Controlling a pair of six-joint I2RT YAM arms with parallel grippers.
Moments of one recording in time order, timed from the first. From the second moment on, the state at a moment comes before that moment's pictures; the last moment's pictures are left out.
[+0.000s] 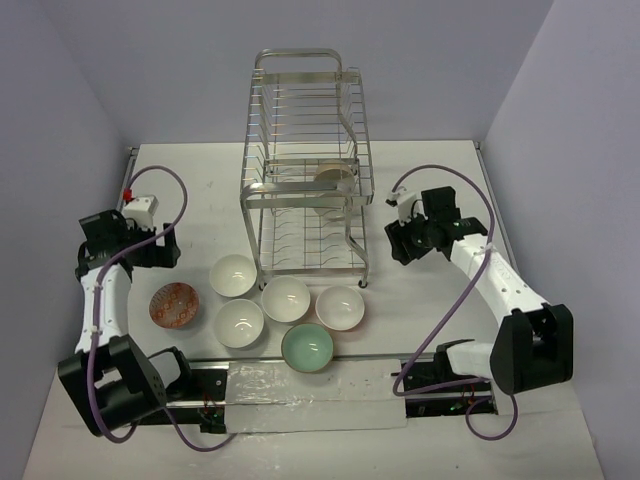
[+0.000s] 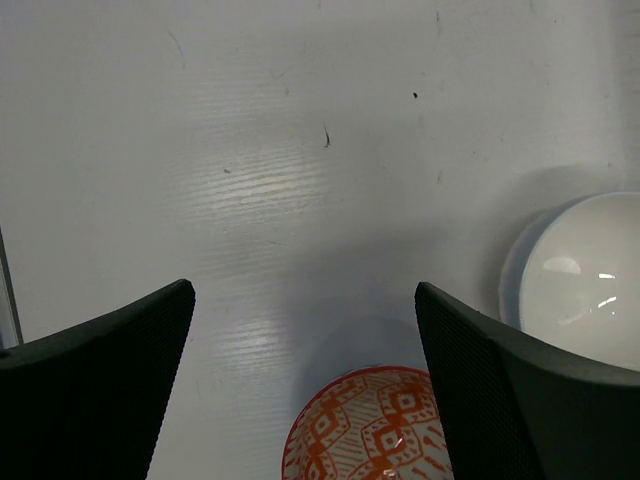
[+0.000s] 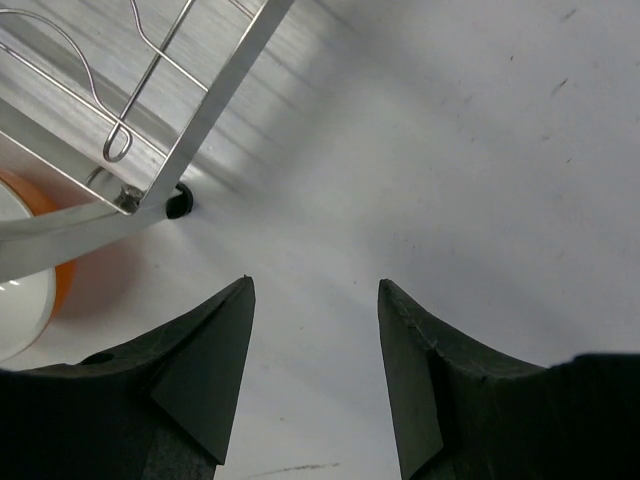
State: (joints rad) left arm 0.41 1.11 0.75 -0.45 0.43 0.36; right arm 0.17 1.26 0.91 -0.62 -0.28 -0.36
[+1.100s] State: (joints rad) left arm 0.13 1.60 1.28 -1.14 0.48 0.55; right arm 0.12 1.30 0.89 -0.67 -0.20 -0.27
